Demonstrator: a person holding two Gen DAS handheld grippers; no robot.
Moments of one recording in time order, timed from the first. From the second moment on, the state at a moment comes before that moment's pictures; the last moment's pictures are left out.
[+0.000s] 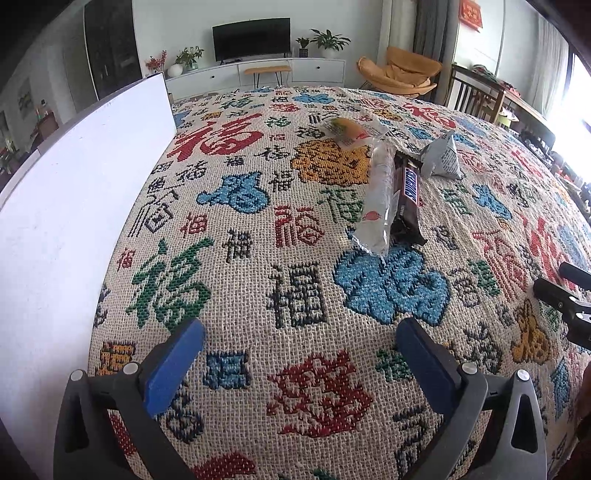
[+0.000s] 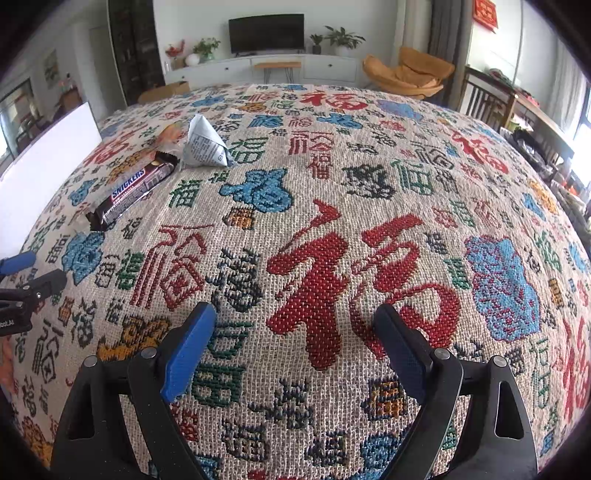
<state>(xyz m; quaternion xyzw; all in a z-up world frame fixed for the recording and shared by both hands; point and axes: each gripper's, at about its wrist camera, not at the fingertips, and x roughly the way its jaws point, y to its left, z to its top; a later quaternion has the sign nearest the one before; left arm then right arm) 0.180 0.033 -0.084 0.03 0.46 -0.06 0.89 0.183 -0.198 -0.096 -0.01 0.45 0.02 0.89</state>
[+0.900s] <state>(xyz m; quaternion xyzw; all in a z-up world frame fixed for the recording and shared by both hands) 0.179 0.033 -0.083 0.03 0.46 -0.06 0.89 0.225 -0.218 -0.099 0.01 0.46 -0.02 0.89</state>
